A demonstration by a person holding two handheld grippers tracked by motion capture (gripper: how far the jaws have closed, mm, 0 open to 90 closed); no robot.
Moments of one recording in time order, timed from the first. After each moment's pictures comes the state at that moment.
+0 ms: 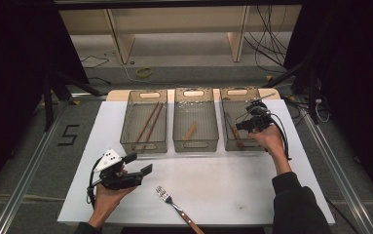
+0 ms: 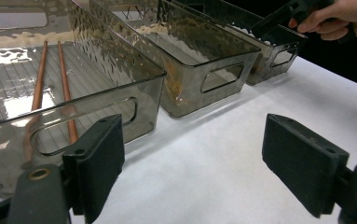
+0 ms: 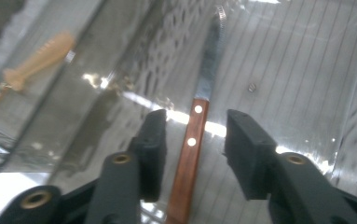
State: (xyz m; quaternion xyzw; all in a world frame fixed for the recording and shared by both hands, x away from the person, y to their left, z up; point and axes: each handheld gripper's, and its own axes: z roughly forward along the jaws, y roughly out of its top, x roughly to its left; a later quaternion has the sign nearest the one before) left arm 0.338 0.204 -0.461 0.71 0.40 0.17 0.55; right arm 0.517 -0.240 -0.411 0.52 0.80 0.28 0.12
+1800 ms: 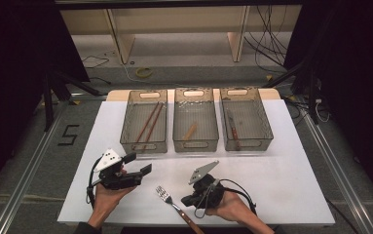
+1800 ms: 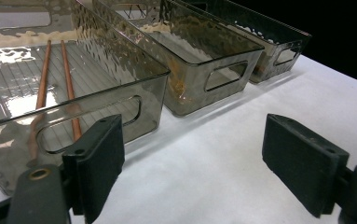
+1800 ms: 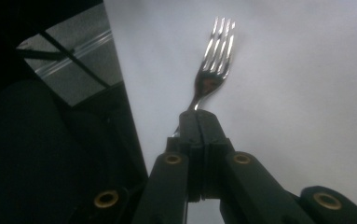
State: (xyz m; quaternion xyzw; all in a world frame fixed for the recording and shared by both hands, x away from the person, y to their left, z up) left arm 0.339 0.205 -0.462 0.71 0.40 0.17 0.55; right arm 0.324 -0.094 -0.460 0.21 0.91 0.34 -0.06
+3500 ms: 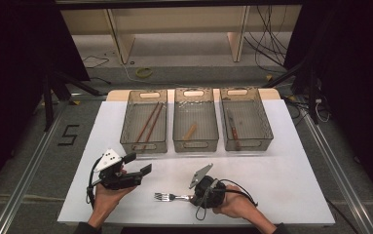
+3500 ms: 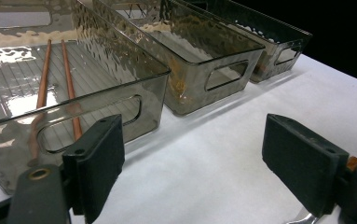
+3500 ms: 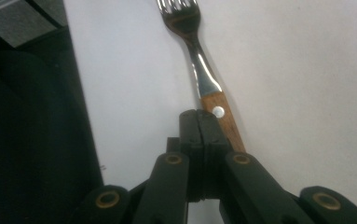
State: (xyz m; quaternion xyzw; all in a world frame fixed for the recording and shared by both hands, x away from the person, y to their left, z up) left arm 0.339 0.205 -0.462 0.71 0.40 0.17 0.55; right arm 0.331 -0.099 -0.473 0.18 0.95 0.25 -0.01
